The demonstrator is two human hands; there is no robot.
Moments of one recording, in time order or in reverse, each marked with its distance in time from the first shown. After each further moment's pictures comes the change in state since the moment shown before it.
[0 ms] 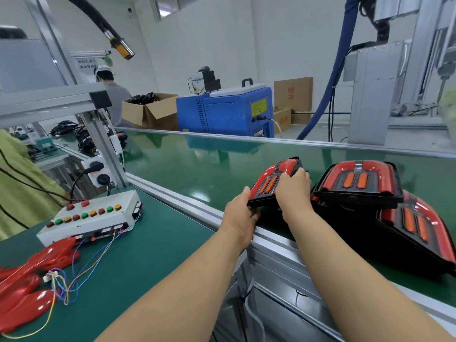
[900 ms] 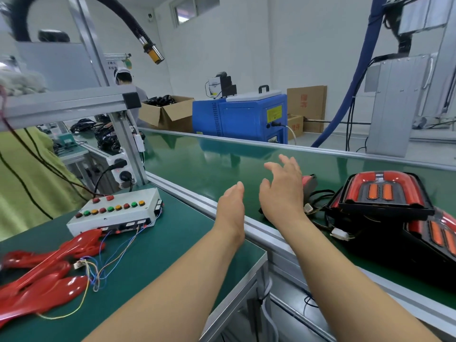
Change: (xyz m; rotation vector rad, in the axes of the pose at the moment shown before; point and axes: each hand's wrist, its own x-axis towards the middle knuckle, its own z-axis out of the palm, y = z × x) left_hand -0.017 0.042 -0.037 0.214 0.140 0.172; right_hand -0.054 -0.026 0.025 -0.464 -0.134 -0.579
